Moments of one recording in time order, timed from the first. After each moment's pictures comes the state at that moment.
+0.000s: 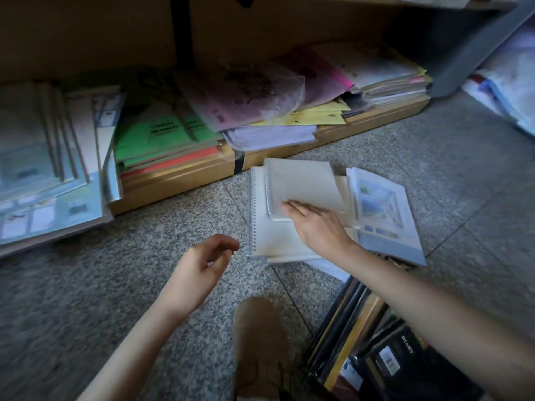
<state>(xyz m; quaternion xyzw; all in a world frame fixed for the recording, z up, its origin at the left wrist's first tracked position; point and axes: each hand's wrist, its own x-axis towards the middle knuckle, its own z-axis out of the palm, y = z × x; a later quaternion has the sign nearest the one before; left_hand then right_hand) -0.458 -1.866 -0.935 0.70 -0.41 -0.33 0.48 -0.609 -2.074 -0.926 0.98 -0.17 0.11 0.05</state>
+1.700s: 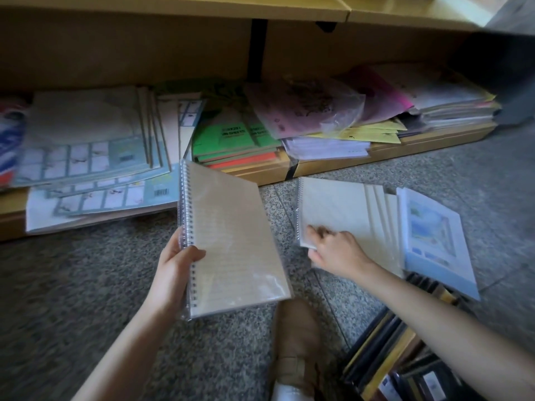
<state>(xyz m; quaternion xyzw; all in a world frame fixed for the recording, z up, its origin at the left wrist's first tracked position) -0.425 -1.788 -0.904 0.61 -0.06 -0.34 0.72 -0.579 -2.037 -0.949 0.98 -0.13 -0.03 0.11</state>
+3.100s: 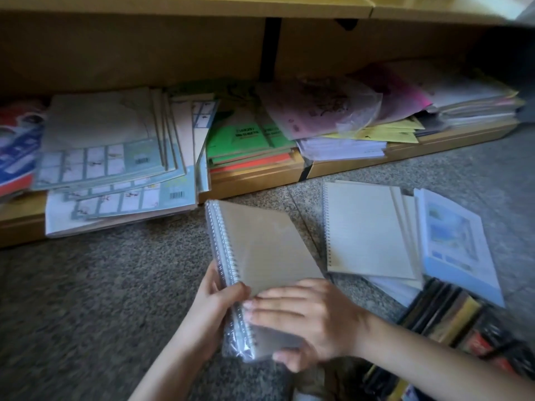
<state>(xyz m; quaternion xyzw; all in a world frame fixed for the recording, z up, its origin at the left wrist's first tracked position) -0.458 -1.777 -0.918 0.51 -0.05 -0.47 0.72 -0.574 -1.919 -0.895 0.95 0.19 0.18 -0.17</state>
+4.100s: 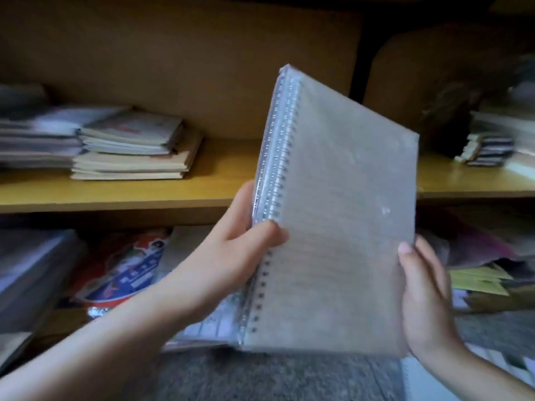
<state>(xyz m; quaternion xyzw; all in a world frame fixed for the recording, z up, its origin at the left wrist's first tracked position) -0.346 -1.776 -0.674 0.63 -0.36 -0.15 0.67 -0.452 -1.964 -0.747 0.64 -0.14 0.46 -0.59</state>
